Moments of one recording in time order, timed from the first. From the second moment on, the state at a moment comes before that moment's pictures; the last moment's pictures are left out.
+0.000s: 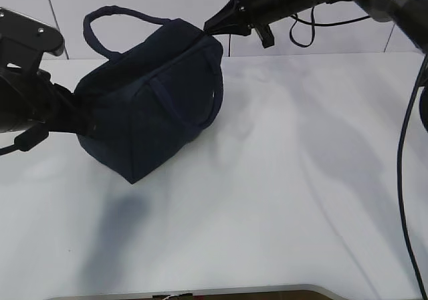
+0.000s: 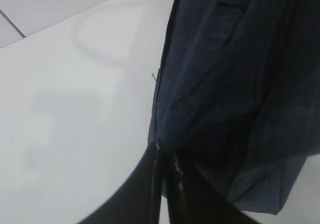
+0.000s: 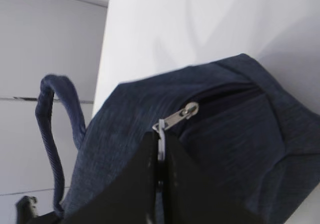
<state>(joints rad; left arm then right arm) -0.46 1.49 -0.75 -1.40 -0.27 1.47 0.16 2.58 -2.65 1.02 1.25 -0.06</state>
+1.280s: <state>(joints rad) -0.45 1.29 -0.84 -1.75 0.03 1.47 0.24 2.52 -2.65 0.80 1.24 -0.08</state>
